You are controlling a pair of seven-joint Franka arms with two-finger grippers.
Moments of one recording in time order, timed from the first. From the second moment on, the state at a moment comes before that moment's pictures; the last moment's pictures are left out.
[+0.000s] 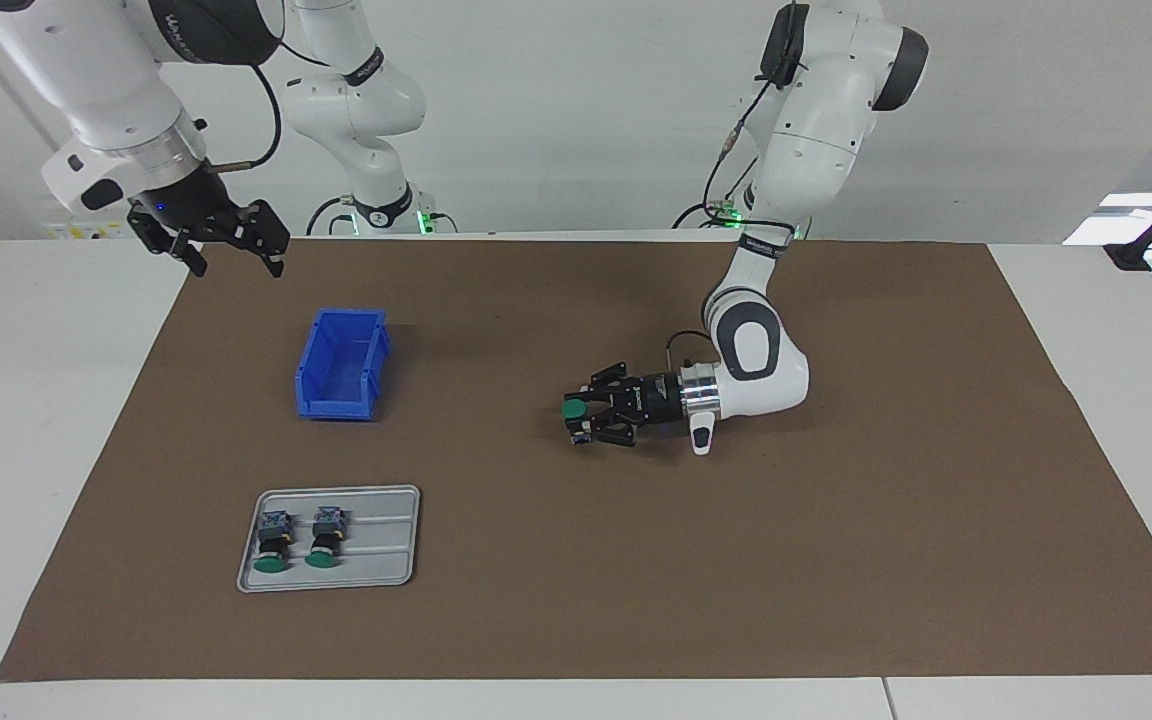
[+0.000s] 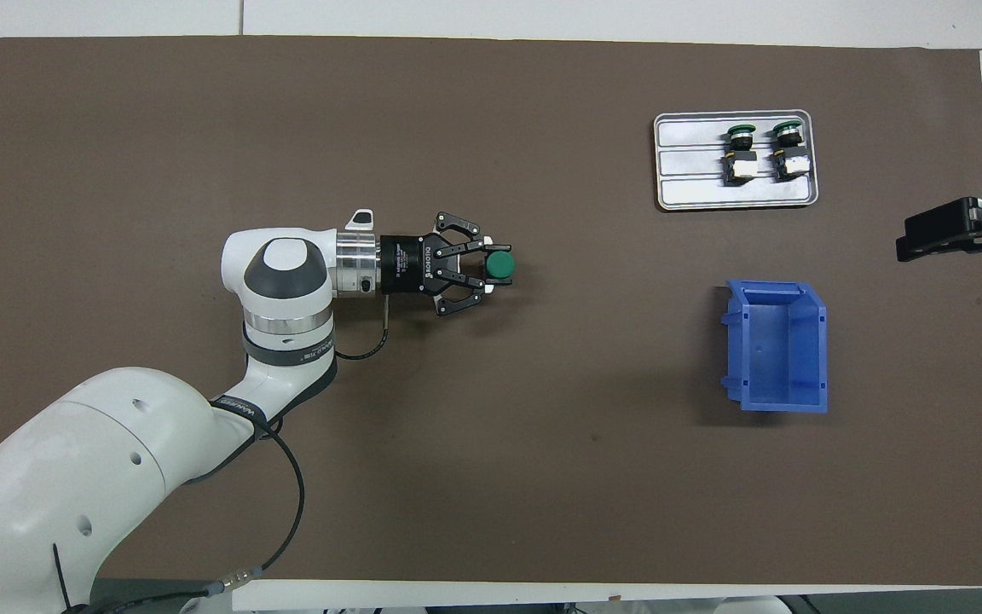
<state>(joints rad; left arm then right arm) -0.41 0.54 -0.10 -1.92 -1.73 2.04 -0.65 0.05 -0.04 -0.08 -1.63 0.01 1.52 0.02</state>
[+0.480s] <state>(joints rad) -0.41 0.55 -0.10 -1.92 -1.72 2.05 -0.64 0.05 -0.04 -0.08 -1.63 0.01 1.52 0.02</state>
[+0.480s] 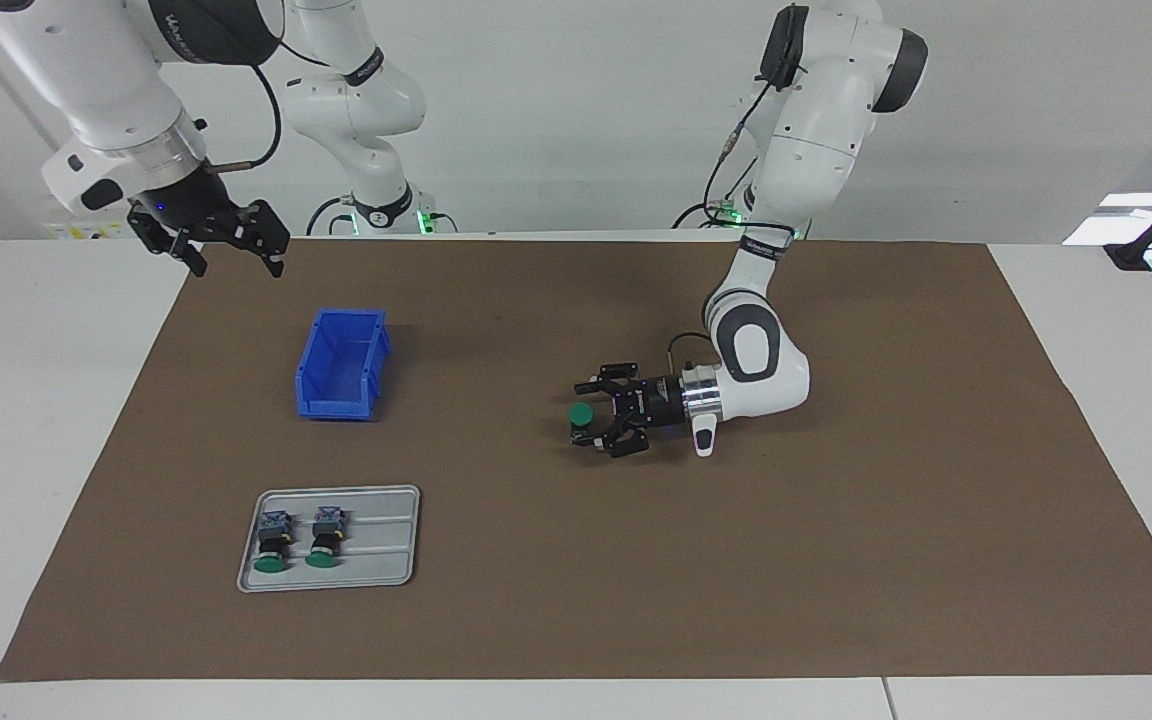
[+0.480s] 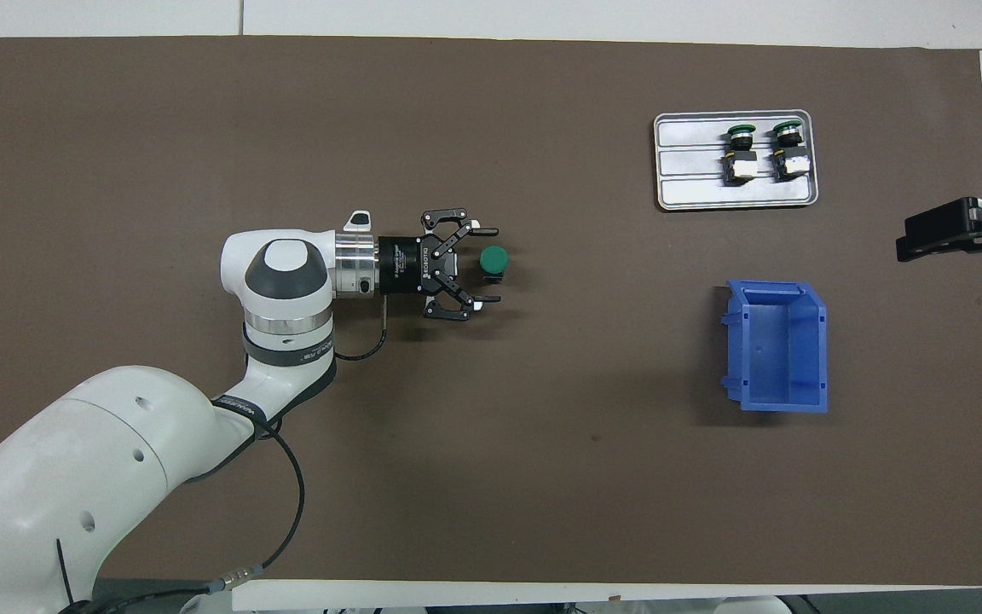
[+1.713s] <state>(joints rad) -0.33 0.40 -0.09 -1.65 -0.92 1.90 -0.97 0.05 -0.04 -0.08 -1.63 0.01 1.52 0.02</state>
